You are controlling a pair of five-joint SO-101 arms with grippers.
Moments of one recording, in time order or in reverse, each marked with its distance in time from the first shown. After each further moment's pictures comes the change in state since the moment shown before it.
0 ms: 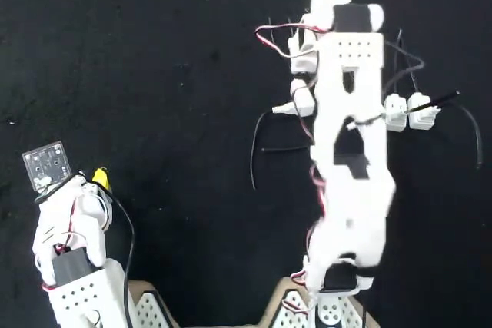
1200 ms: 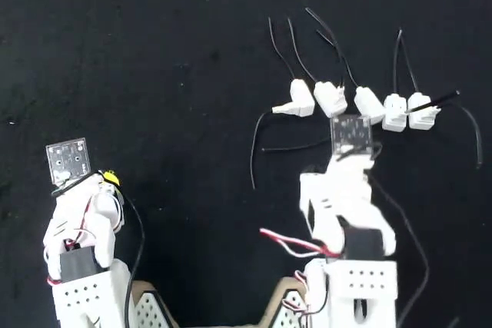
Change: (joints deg) left arm 8.0 0.0 0.0 1.7 0.0; right arm 3.7 -113.2 130.4 -38.5 -0.8
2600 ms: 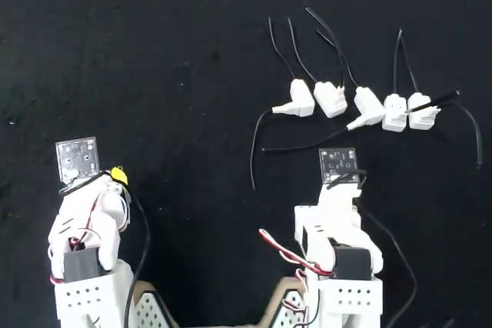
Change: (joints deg) left arm 4.8 -2.1 0.0 0.0 0.0; right arm 0.3 -22.9 18.8 13.5 0.1
